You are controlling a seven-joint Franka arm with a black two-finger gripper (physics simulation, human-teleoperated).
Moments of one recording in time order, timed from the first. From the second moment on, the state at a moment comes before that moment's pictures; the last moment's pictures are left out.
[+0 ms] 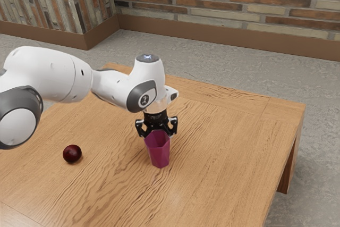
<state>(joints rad) -0.24 0.51 0.10 -1.78 -0.03 2.28 -0.68</state>
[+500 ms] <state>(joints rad) -0.24 0.49 0.12 -1.76 -0.03 2.21 -0.68</state>
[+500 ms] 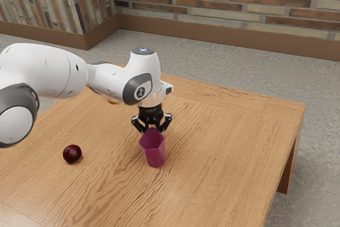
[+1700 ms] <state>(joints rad) 0.08 0.62 0.14 -1.39 -0.35 1.62 -0.55</state>
